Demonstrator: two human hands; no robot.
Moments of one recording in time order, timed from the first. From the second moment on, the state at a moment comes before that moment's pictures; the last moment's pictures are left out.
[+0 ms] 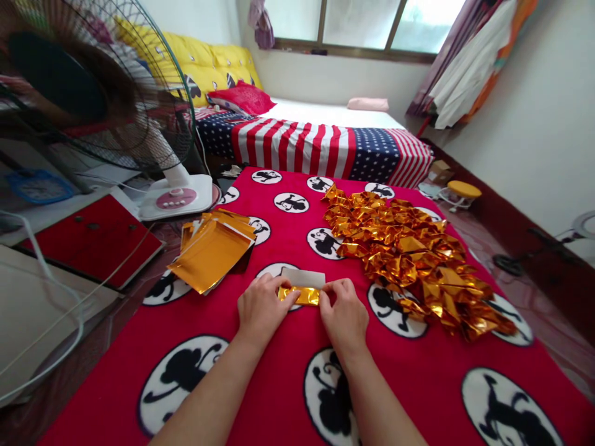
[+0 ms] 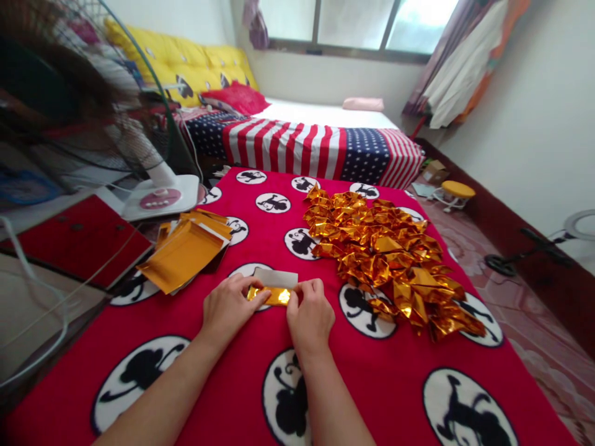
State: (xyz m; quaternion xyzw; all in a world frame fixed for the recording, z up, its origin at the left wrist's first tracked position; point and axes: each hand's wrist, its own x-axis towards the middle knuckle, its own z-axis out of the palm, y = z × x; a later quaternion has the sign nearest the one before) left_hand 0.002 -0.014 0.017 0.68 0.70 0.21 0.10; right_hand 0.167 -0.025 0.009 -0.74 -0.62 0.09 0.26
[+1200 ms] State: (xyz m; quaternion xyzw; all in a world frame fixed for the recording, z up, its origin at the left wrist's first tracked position) left_hand -0.017 -0.014 0.013 0.67 0.68 0.22 0.18; right_hand 0.178 -0.064 -0.003 -0.62 -0.78 0.05 0.08
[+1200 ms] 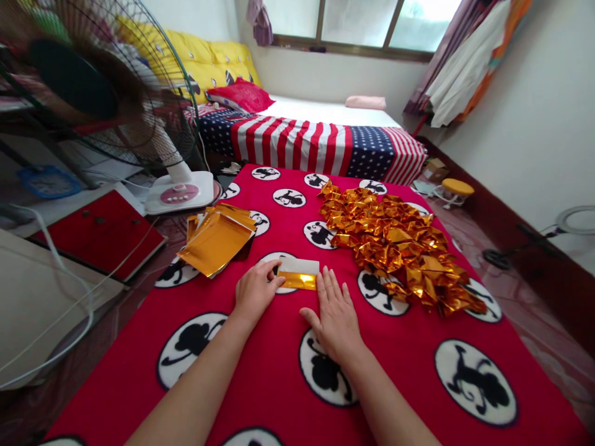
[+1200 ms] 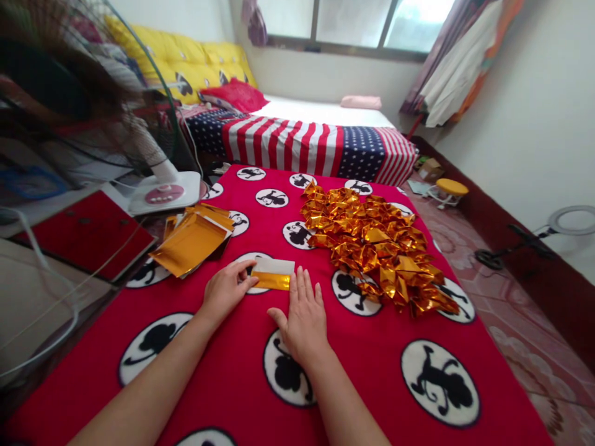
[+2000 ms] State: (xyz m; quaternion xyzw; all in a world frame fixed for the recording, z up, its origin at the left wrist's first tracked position) left_hand -0.026 0.009 0.017 0.58 0.65 0.31 0.37; right_hand 0.188 -0.060 -0.013 -0.61 -0.64 0.20 0.42
